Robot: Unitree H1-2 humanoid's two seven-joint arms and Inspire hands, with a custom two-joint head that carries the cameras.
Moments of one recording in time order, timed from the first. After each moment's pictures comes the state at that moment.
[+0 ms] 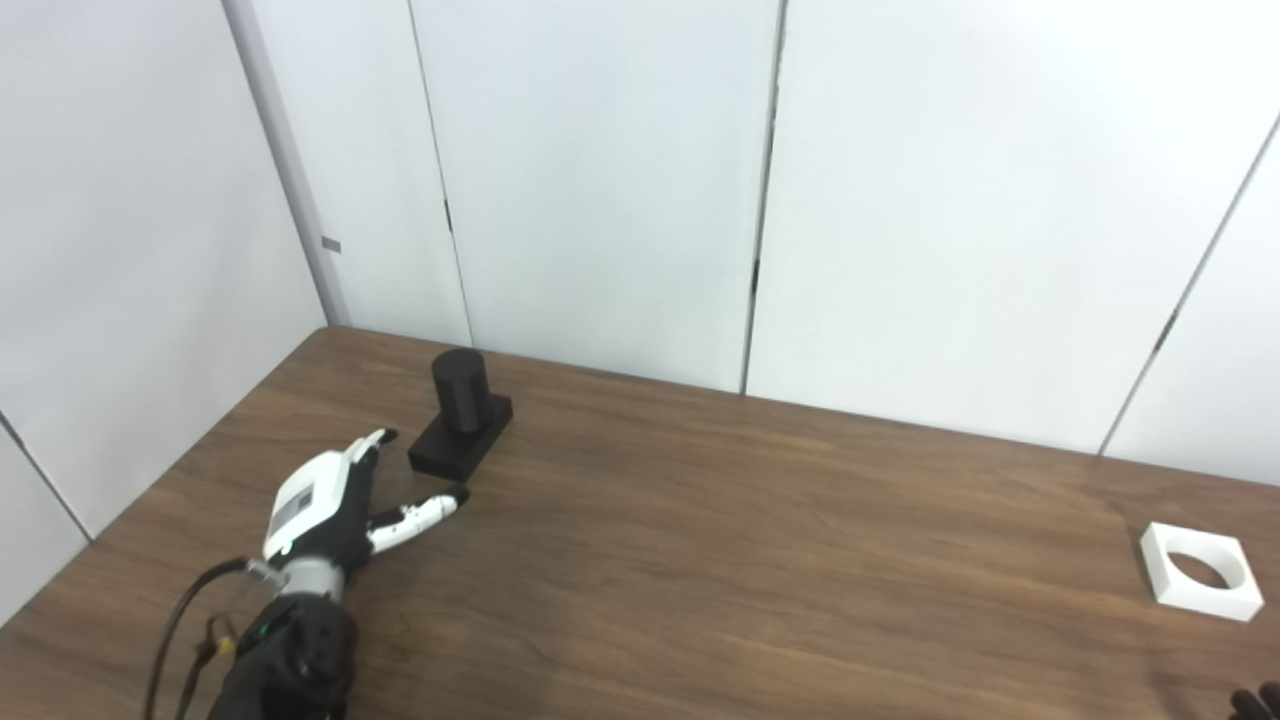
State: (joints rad) left arm -0.15 0.40 0.08 0.04 0.69 0.41 0.03; right arm 0.32 -0.13 -0.12 -0.24 0.23 -0.13 -0.04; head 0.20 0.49
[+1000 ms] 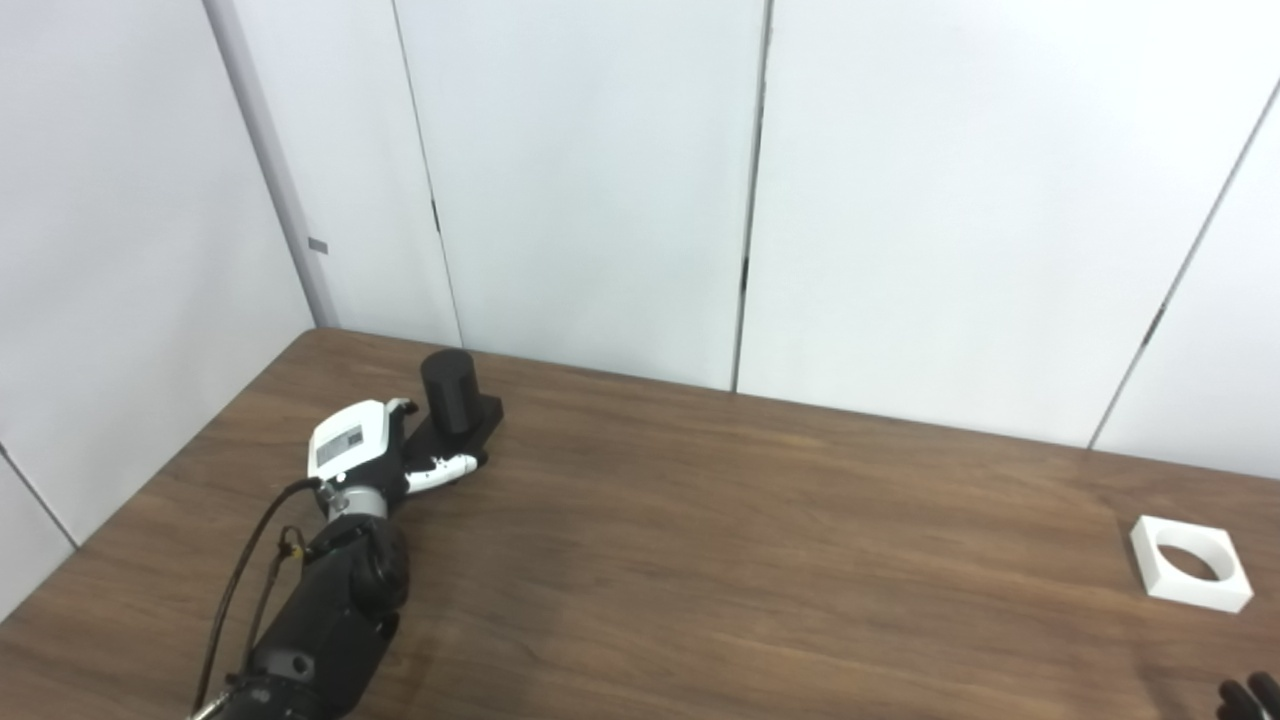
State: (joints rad) left arm -0.40 0.44 -0.09 0.46 0.72 0.43 0.20; right arm 0.32 -0.13 -0.12 -0.24 0.23 -0.14 -0.04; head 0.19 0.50
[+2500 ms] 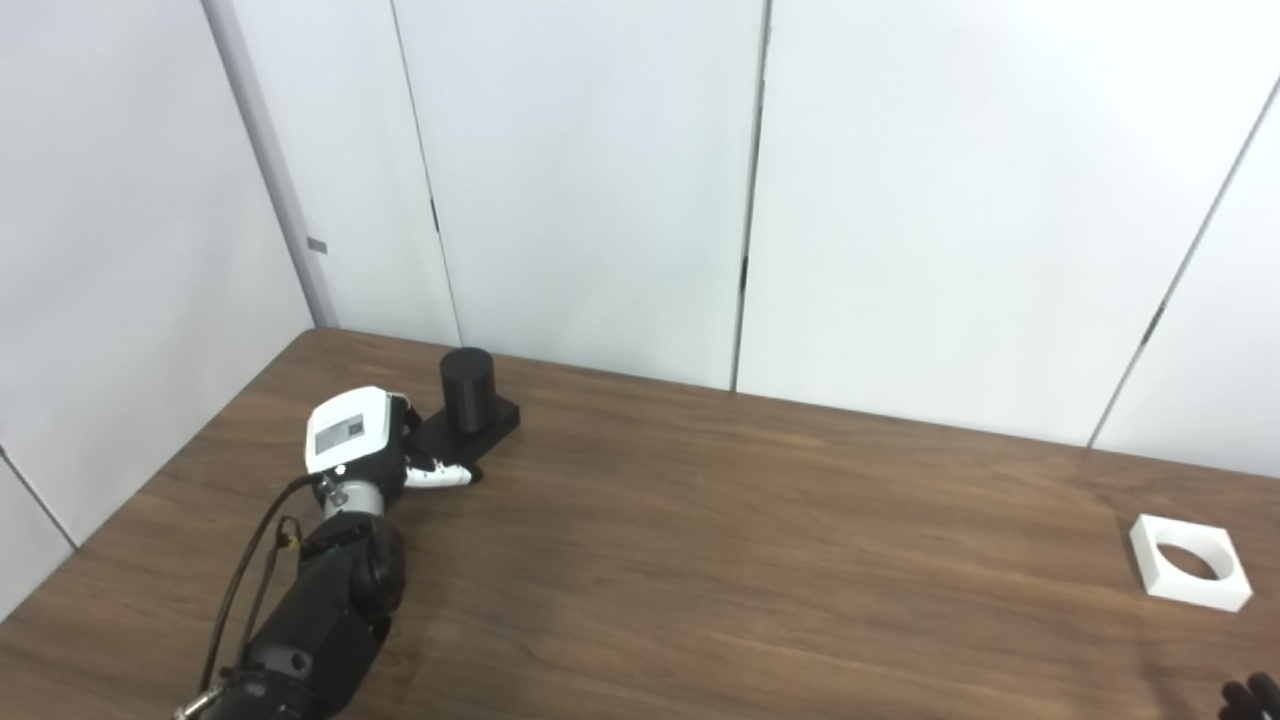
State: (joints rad) left arm -0.40 0.46 -0.13 0.50 0.76 0.36 0.30; right arm 0.32 -0.13 -0.12 -0.25 0.23 -0.13 -0.05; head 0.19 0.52
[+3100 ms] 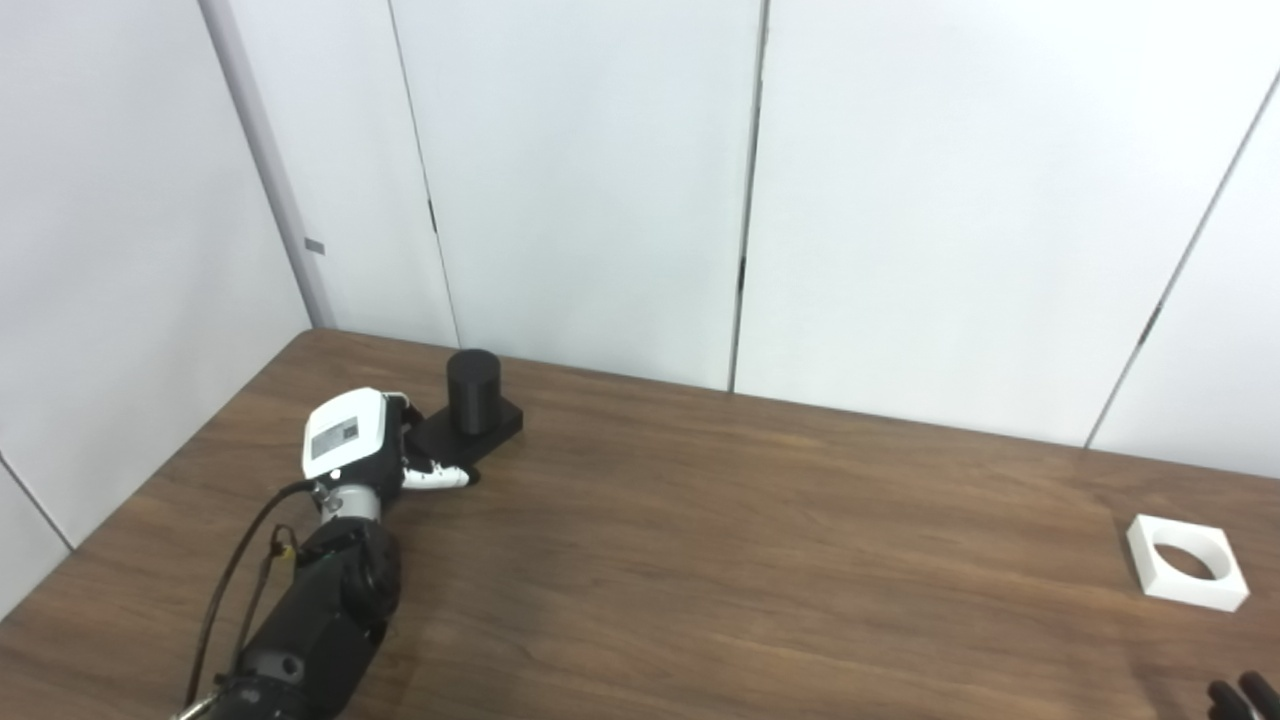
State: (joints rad) left arm -0.38 0.46 -0.11 0.44 0.68 0.34 0.29; right arm 0.32 -0.13 -0.11 -0.25 0.23 -0.12 -0.05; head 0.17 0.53
